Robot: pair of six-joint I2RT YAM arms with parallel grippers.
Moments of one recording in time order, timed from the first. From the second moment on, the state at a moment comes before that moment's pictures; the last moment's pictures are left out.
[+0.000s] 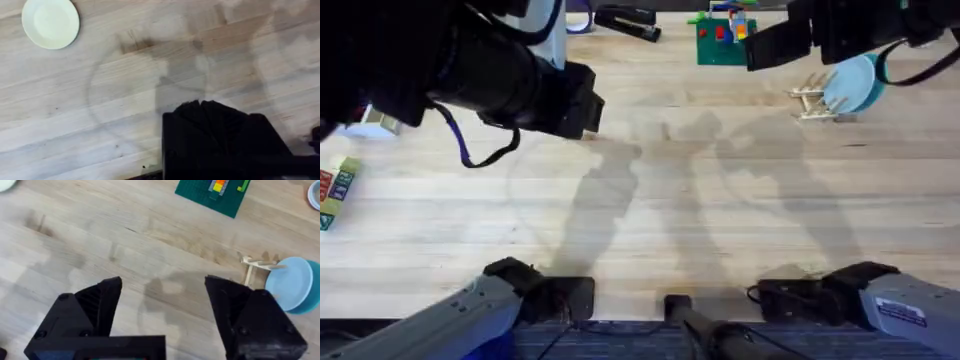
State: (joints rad) left arm -0.47 1.13 1.33 -1.30 -0.06 -0.21; right arm 0.29 1.28 1.42 -1.02 -0.04 -0.05
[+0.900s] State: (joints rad) left arm 0.14 1.15 1.34 -1.27 0.29 -0.05; right arm 0.29 1.28 1.42 -1.01 -0.10 -0.05
